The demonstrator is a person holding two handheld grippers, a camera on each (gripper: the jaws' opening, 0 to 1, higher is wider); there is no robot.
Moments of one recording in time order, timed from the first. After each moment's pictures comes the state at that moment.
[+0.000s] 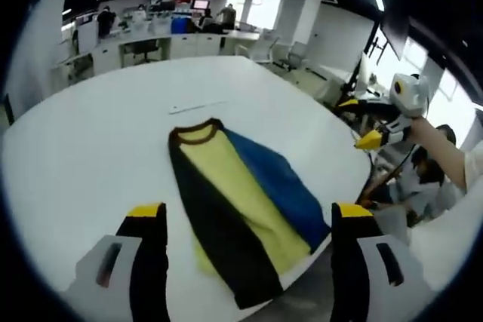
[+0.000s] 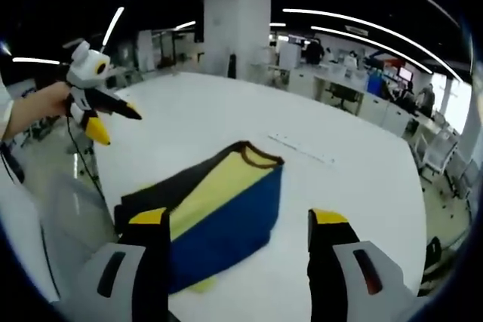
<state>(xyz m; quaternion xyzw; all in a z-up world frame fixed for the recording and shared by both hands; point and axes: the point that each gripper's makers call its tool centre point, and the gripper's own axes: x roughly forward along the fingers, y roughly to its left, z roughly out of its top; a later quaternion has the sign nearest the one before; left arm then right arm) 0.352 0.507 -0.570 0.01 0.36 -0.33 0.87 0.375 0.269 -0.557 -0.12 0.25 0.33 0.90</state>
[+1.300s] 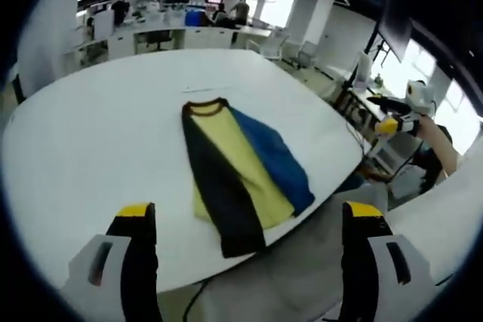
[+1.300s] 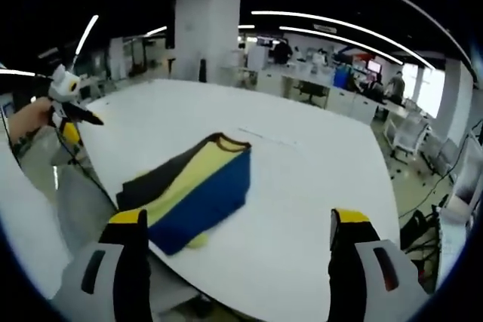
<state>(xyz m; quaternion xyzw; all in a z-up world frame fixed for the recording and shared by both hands) 0.264 0.557 -0.554 -0.01 0.37 -0.30 0.88 0.288 0.187 -0.530 -0.10 0.26 0.26 0.93</state>
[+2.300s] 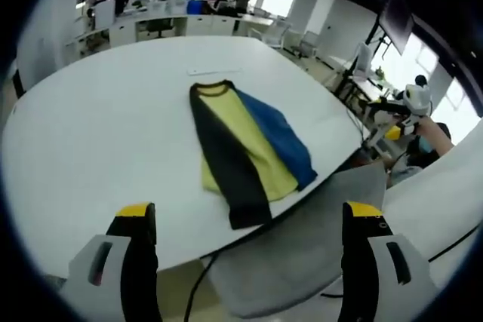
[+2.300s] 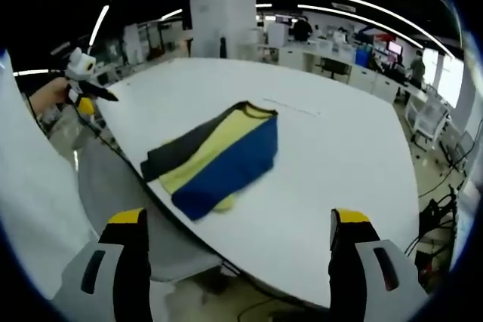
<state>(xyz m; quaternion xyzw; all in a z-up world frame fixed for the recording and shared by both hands) 0.239 0.587 -0.570 -0.01 0.41 -0.30 0.86 0.242 0.196 -0.573 -0.11 0.32 0.31 0.89</state>
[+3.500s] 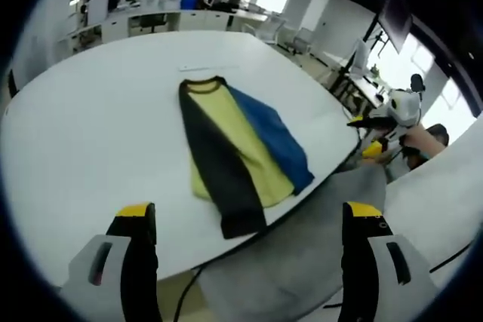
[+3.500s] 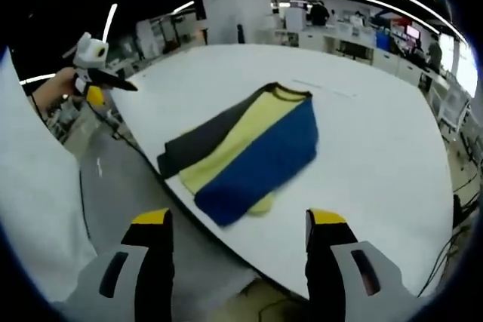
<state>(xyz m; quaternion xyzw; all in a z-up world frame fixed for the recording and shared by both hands) 0.254 0.565 -0.583 -0.02 0.42 -0.32 0.85 0.245 0.270 -0.635 -0.08 0.37 0.37 0.85</state>
